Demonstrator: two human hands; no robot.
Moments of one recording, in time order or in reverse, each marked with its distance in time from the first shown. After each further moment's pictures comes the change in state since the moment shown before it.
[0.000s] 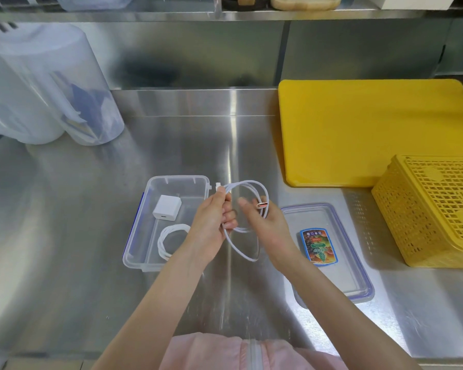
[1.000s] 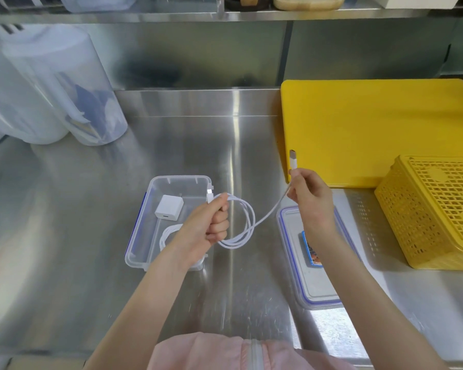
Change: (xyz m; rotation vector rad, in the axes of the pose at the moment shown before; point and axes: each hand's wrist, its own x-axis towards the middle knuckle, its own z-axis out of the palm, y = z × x) left_hand -0.001 0.007 -0.030 0.243 -0.149 -0.098; right_hand 0.029 -0.012 -0.051 0.072 0.248 -0.159
